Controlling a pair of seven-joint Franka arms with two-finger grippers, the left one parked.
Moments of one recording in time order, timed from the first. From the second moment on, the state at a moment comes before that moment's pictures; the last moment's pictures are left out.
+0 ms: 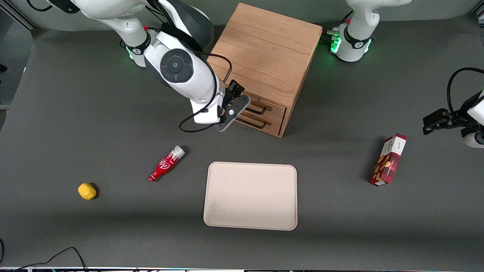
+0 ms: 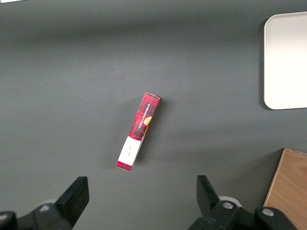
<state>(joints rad) 0.15 0.49 0.68 -1.47 0.00 1.86 0.04</state>
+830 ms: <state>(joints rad) 0.14 0.51 0.68 -1.55 -0.01 1.97 0.04</state>
